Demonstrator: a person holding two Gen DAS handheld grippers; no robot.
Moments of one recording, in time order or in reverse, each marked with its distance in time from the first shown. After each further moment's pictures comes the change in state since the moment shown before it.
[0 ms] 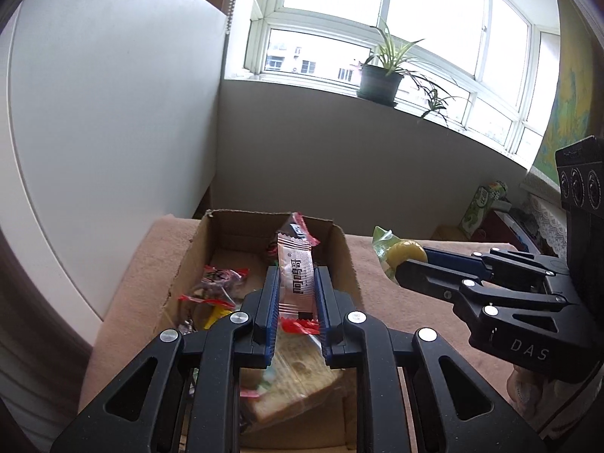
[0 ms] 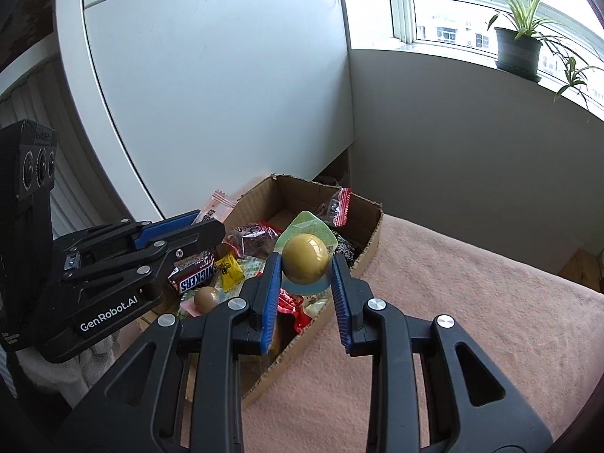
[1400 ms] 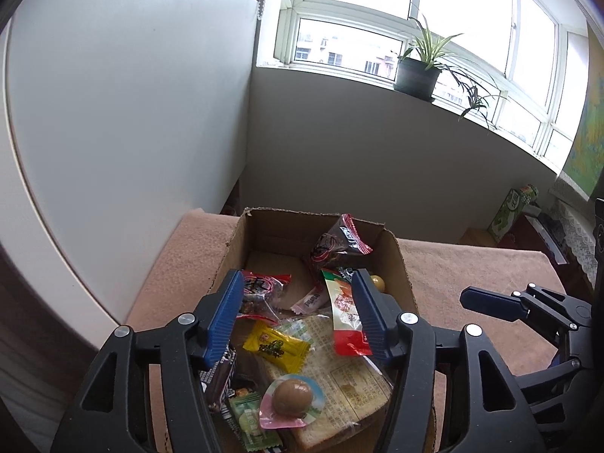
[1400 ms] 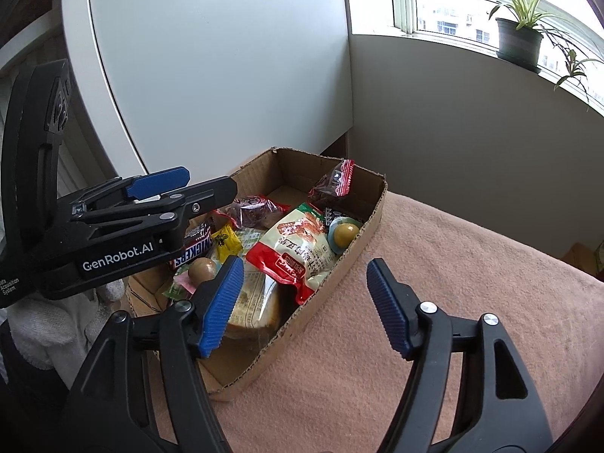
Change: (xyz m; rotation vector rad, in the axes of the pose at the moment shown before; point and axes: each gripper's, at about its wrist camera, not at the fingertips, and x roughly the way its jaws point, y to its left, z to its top) left arm 0.020 0.020 0.005 -0.026 0.026 0.099; right arm -0.016 0.003 -0.031 -0.015 0.015 -0.041
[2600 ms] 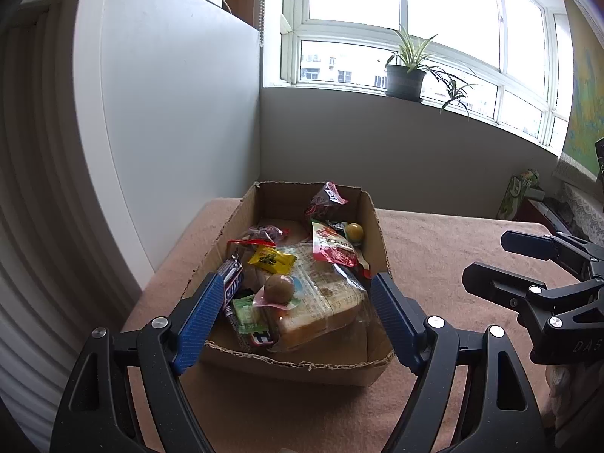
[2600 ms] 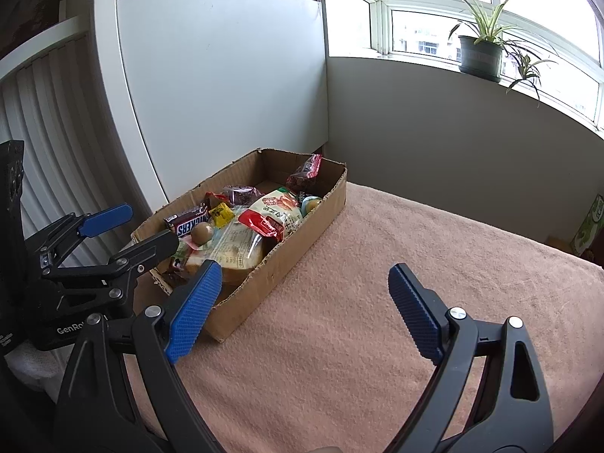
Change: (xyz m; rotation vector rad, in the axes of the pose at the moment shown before) left arm -0.071 -0.037 -0.070 0.057 -0.090 0.096; right arm -0.057 -0.001 -0.043 -0.011 -0.080 -0.077
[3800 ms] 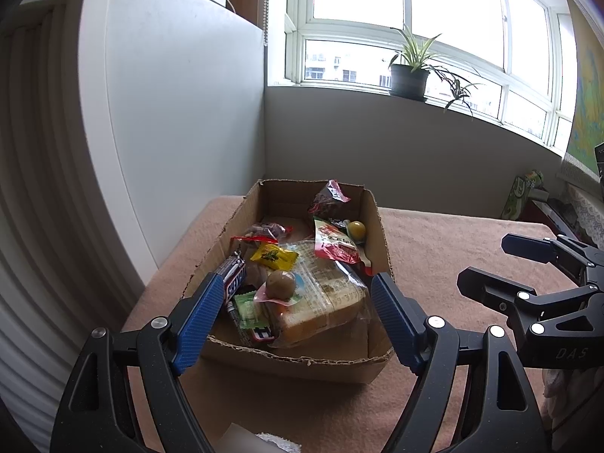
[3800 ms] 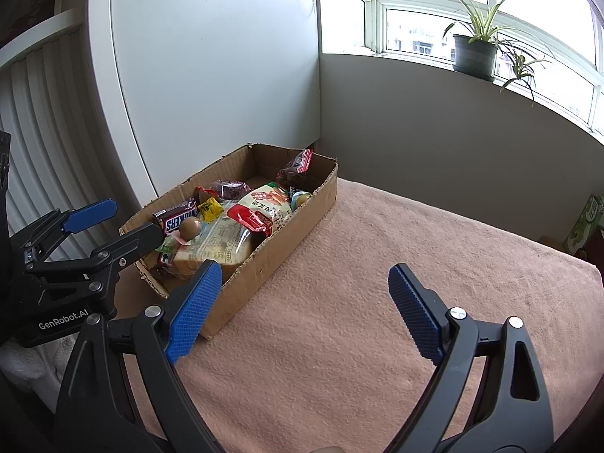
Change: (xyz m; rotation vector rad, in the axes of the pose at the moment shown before) left arm -0.002 0.000 -0.002 -0.012 0.001 0.017; right arm 0.003 -0.006 -0.005 0.002 0.012 -0.024
